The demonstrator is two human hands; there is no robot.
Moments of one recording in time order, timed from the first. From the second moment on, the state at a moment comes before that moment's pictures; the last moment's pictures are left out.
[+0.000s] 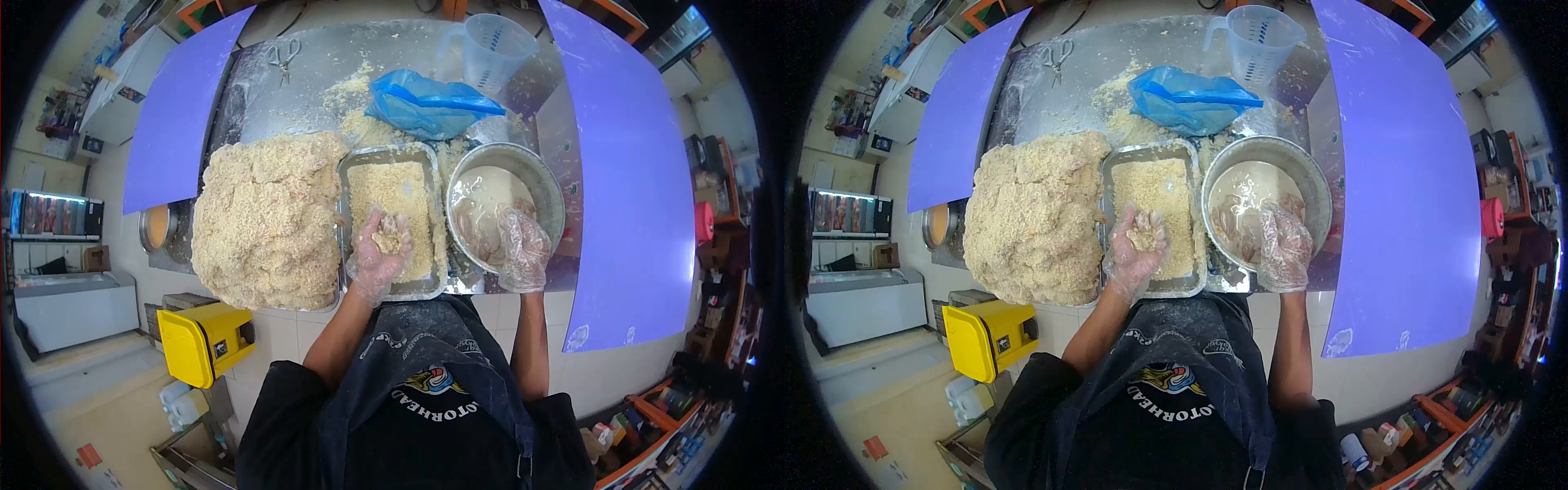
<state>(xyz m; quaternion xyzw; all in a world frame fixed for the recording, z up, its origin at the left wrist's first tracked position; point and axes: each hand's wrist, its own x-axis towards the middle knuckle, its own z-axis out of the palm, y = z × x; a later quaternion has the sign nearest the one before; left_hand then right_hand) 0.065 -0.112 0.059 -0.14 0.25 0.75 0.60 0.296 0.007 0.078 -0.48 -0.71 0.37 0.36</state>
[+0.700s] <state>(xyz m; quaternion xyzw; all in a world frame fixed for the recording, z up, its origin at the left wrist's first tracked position) 0.019 0.333 0.236 0.74 0.66 0.00 0.12 0.298 0.019 0.088 -0.48 -0.81 0.32 0.03</state>
